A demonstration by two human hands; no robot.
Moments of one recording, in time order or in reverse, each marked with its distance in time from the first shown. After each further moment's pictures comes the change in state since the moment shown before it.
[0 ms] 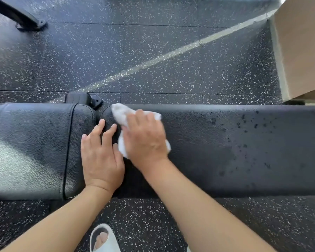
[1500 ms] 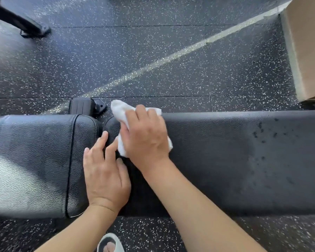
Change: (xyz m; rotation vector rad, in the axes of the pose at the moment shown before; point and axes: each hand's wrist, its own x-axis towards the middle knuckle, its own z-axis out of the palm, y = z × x) left_hand -0.001 -0.006 0.008 -0.025 0.010 0.003; right_hand 0.035 -0.004 0.019 0.022 0.031 0.024
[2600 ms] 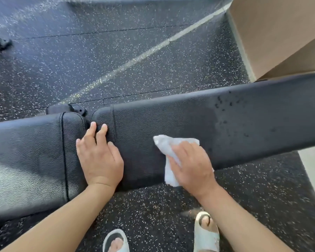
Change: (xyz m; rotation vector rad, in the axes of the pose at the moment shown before) left_hand -0.001 0.006 -0.010 -0.025 -0.019 -0.004; right_hand -0.165 0.089 -0.080 -0.131 -0.009 -0.009
